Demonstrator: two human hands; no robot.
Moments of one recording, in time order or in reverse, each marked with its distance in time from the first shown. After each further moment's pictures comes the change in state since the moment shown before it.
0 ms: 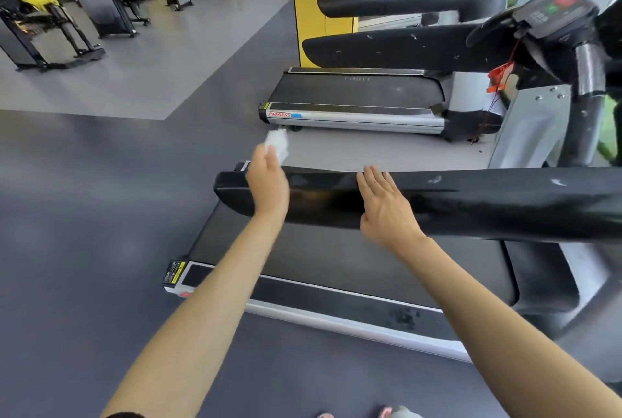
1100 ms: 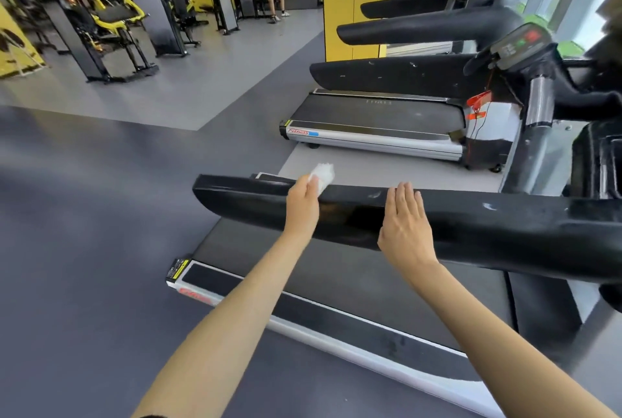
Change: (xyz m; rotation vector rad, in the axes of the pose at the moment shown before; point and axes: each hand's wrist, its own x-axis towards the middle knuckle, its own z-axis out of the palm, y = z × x) left_hand -0.100 0.038 0.104 -0.036 -0.200 -0.028; right_hand -0.061 0.109 -0.036 -0.210 -0.037 0.135
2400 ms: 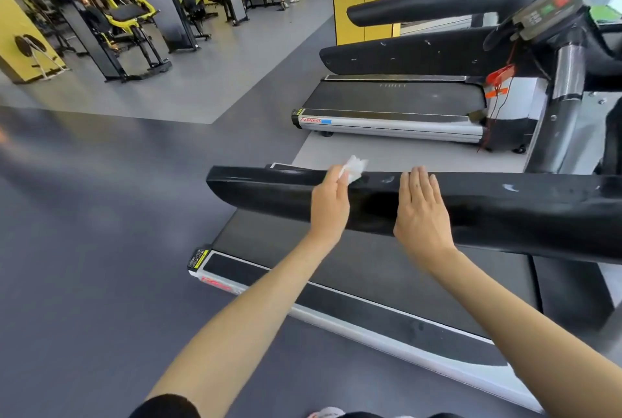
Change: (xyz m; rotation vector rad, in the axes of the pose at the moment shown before) left_hand -0.027 0.005 0.012 0.206 0.029 0.257; right_hand 0.000 0.002 0.013 0.117 0.095 -0.051
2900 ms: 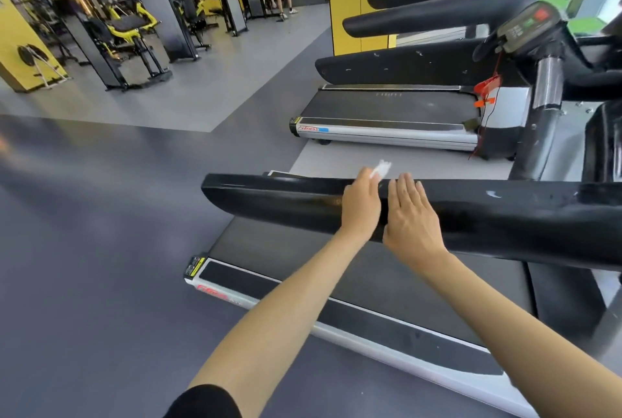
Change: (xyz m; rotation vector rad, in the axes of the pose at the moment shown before) left_hand 0.002 0.036 0.053 0.038 -0.162 -0.068; right_hand -0.002 0.007 -0.009 0.014 -0.079 -0.033
